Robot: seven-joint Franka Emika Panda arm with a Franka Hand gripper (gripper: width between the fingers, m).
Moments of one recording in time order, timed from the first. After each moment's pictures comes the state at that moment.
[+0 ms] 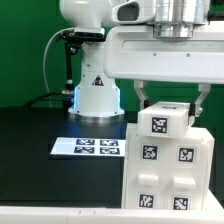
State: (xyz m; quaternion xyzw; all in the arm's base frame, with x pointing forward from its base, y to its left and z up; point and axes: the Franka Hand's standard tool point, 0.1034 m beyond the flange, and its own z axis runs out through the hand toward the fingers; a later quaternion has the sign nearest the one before) arm 0.621 0.076 0.158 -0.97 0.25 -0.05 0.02
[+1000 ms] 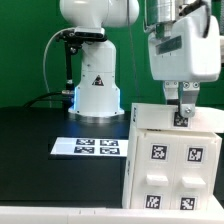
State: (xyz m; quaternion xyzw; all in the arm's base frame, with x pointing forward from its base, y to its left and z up) arm 0.627 0.087 0.160 -0.69 0.72 -0.02 0.08
